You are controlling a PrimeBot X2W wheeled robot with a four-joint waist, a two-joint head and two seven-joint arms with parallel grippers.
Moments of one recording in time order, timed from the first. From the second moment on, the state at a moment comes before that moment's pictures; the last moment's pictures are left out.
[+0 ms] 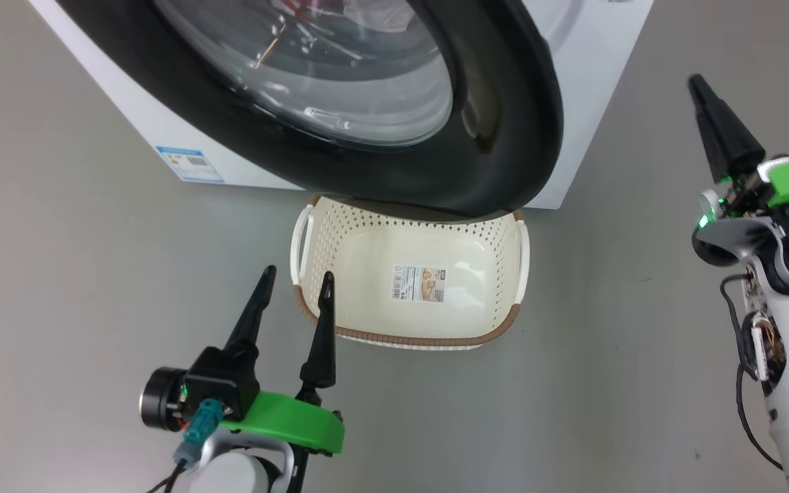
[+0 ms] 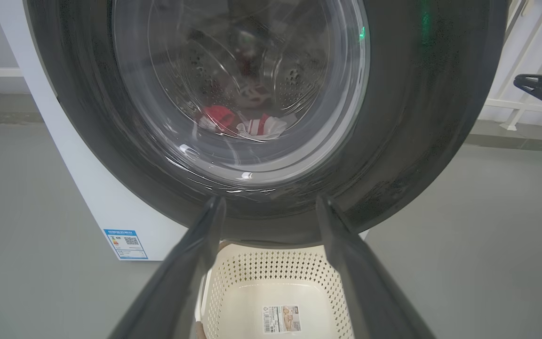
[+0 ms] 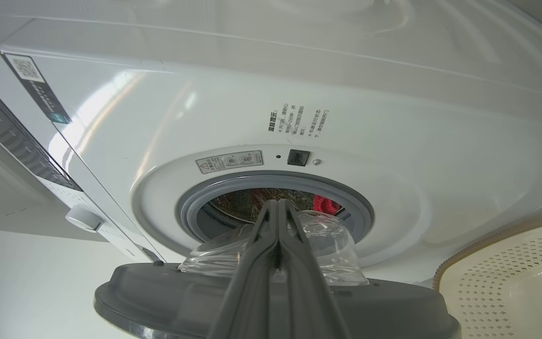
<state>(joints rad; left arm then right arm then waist) -0.31 0.04 -0.34 0.23 -0.27 0.15 -0.25 -0.67 -0.14 -0.10 0.55 1.64 0.13 0.25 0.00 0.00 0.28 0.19</state>
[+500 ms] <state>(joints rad) -0.33 0.04 -0.38 0.23 -0.29 0.17 -0.25 -0.78 -0.11 0.01 0.61 1.64 0.13 0.42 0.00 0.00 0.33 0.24</state>
